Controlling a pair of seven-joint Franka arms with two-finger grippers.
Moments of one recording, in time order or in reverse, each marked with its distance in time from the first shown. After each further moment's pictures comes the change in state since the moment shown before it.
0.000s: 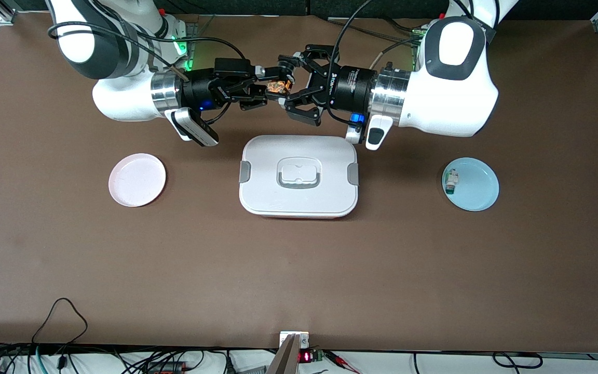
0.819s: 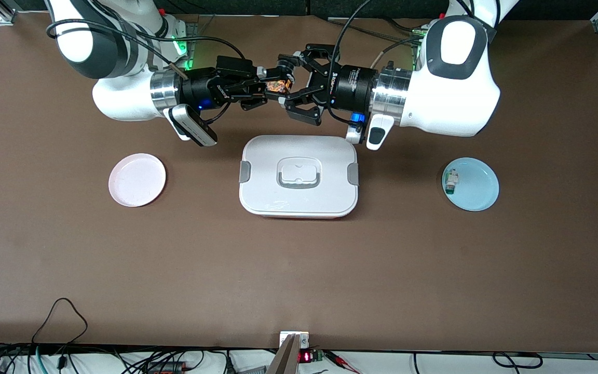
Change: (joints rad) left arm -0.001 0.002 0.000 0.007 -0.001 0.000 -0.002; right arm 0.000 -0.001 0.000 0.001 0.011 0.001 -0.029
